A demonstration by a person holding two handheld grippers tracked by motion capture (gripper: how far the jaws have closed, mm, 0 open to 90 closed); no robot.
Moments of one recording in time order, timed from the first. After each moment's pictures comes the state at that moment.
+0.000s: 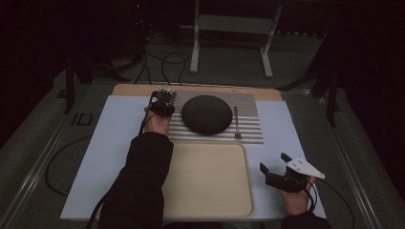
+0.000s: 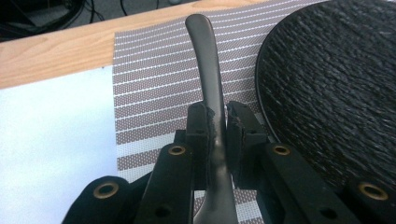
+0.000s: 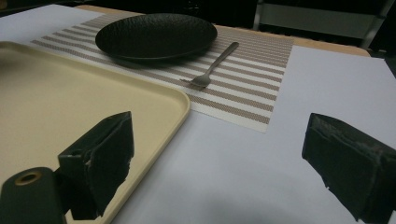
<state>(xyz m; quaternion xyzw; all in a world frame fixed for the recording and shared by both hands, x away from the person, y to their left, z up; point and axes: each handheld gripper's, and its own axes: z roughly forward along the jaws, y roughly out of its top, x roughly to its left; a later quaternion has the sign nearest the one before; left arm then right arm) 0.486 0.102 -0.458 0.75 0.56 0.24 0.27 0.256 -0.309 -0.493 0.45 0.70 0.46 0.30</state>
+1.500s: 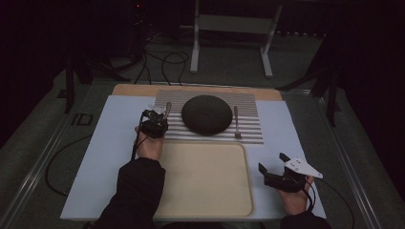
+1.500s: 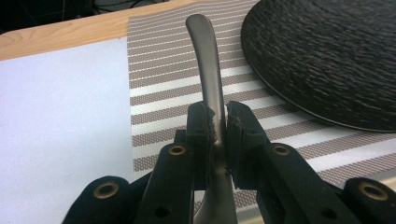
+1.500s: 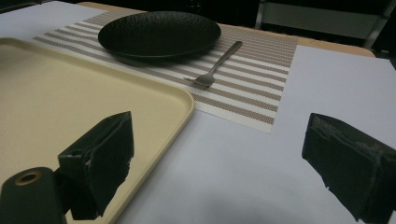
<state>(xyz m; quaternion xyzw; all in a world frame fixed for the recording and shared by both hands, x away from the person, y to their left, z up) 0.404 0.118 -0.463 0.73 0.55 0.27 0.31 0.256 -0.305 -0.494 0.44 0.71 0.46 0.30</state>
